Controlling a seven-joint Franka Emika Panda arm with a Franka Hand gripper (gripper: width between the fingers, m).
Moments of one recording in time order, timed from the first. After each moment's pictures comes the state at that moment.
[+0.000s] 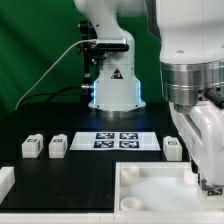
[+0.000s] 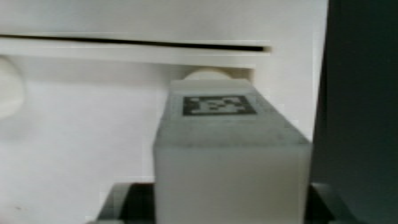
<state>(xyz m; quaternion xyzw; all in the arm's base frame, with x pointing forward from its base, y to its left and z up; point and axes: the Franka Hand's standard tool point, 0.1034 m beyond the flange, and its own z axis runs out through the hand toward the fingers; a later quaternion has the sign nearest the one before) 0.637 0.099 0.072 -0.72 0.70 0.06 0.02</state>
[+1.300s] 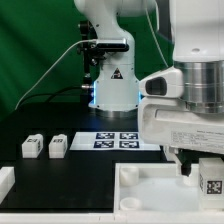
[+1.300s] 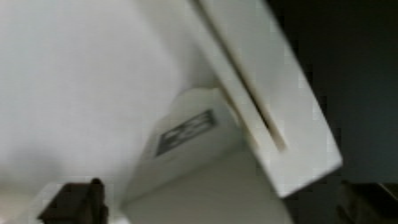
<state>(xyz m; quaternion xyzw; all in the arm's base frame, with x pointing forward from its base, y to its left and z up) 0.636 0.114 0.070 -0.99 0.15 0.02 0.03</state>
